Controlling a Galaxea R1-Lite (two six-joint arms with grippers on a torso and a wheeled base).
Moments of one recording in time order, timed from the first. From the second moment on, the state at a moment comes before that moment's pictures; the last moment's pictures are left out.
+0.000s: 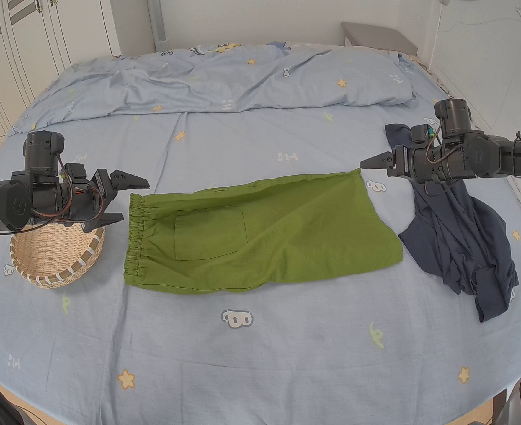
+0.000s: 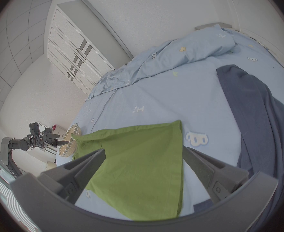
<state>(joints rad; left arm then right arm) 0.02 1.83 -1.16 -0.15 -0.52 -0.59 0.12 2.14 -1.75 0.17 0.51 0.13</state>
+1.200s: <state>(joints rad) -0.11 2.15 -1.39 -0.48 -0.27 -0.77 0.08 1.89 -1.13 -0.32 0.57 0.24</state>
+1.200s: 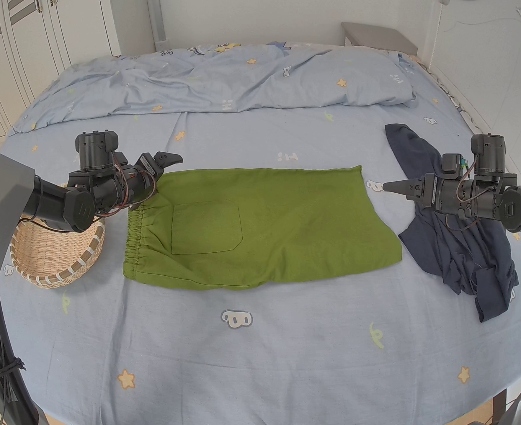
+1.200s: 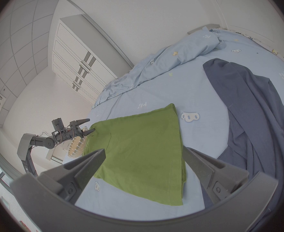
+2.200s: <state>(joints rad) -0.07 1.94 -1.13 -0.48 -0.29 -0.83 0.08 1.89 -1.12 -0.32 0.57 0.23</state>
